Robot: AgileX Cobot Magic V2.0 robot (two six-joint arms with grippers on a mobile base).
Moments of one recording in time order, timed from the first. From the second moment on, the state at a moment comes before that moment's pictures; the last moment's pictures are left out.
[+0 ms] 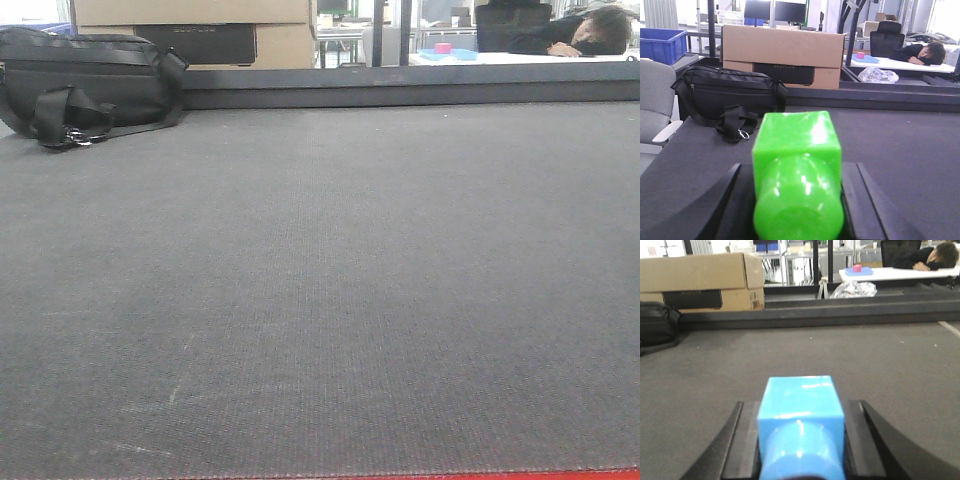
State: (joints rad) left arm -0.03 0.29 -0.54 -0.05 0.33 0.00; right arm 0.08 0.27 -0.52 0.16 0.41 -0.04
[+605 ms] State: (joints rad) left arm -0.03 0.29 -0.54 -0.05 0.33 0.00; right arm 0.08 0.27 -0.52 0.06 0.34 -0.04
